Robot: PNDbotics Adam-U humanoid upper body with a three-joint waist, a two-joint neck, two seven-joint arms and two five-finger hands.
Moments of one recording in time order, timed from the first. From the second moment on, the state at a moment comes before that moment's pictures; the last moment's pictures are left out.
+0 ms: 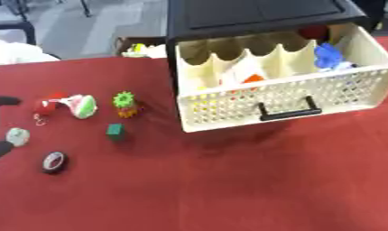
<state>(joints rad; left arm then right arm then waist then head) -0.46 1.08 -0.31 -1.89 -0.53 -0.02 -0.44 -0.12 -0.85 -0.15 -1.99 -0.10 -0.47 -0.69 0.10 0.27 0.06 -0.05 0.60</state>
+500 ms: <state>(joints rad) -0.50 1.06 -0.38 -1.83 -0.53 -0.03 -0.52 -0.13 -0.85 -0.15 -1.99 -0.11 -0.46 -0.68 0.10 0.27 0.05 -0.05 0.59</state>
